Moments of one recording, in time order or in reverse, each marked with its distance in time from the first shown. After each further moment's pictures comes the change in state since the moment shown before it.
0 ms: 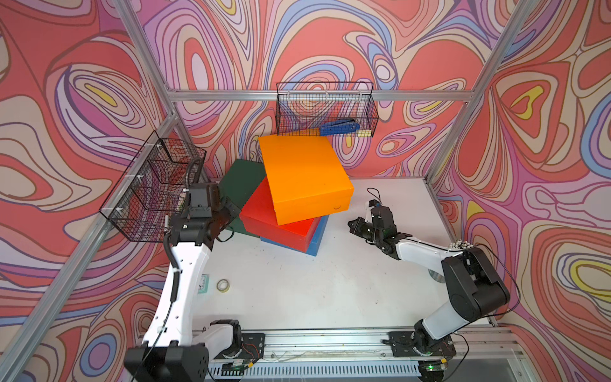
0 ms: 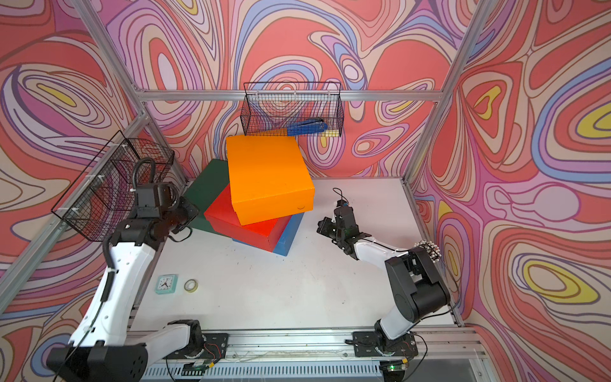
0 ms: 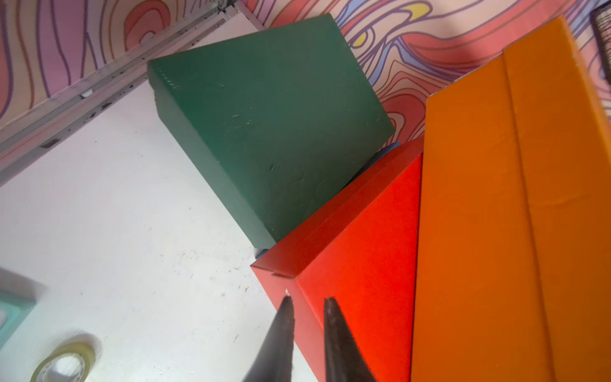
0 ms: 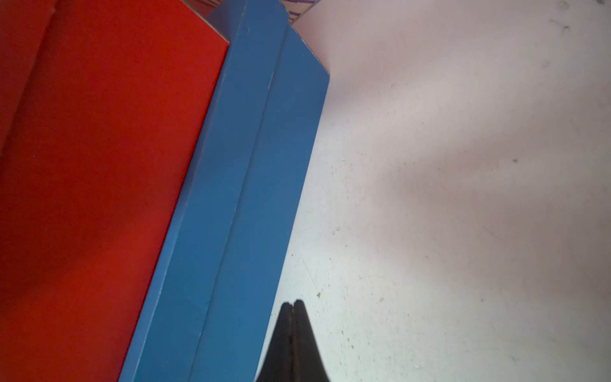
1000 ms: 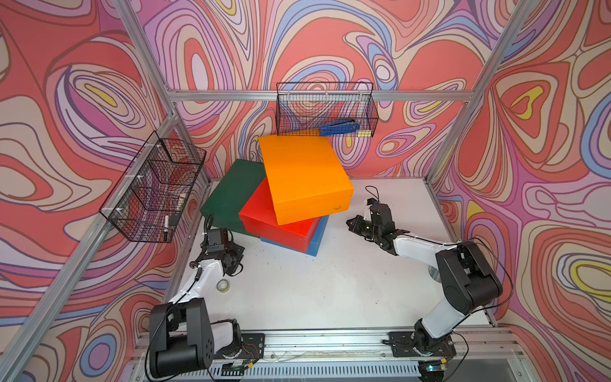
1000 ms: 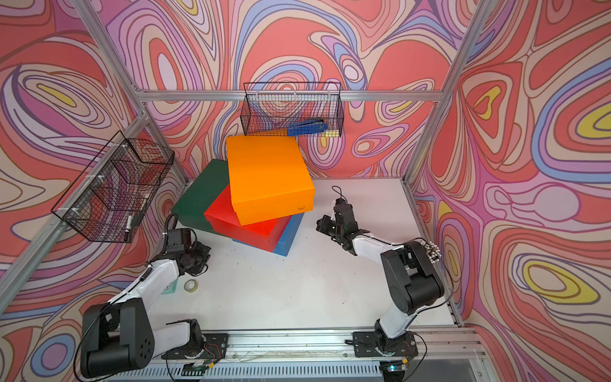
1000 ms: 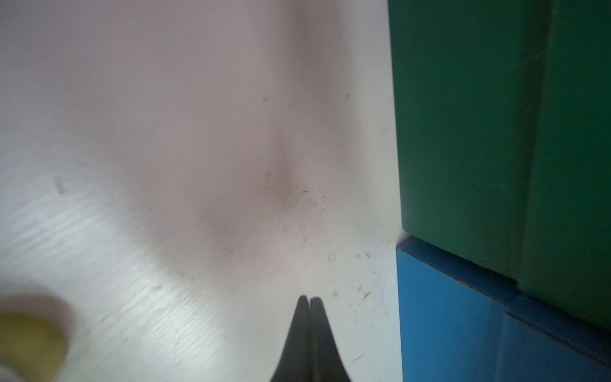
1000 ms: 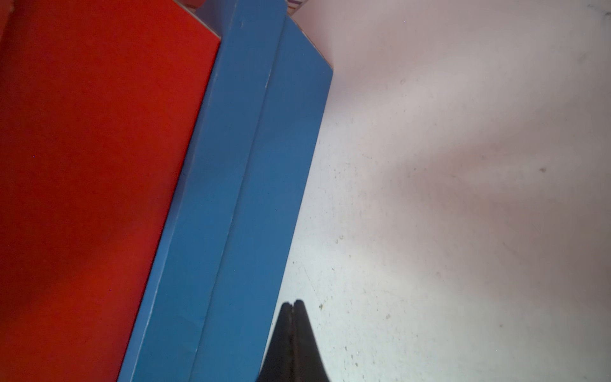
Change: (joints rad) left arm 0.147 0.158 -0.678 0.500 0.138 -0.256; right arm -0.026 0.072 0.057 -0.003 -0.051 -0.004
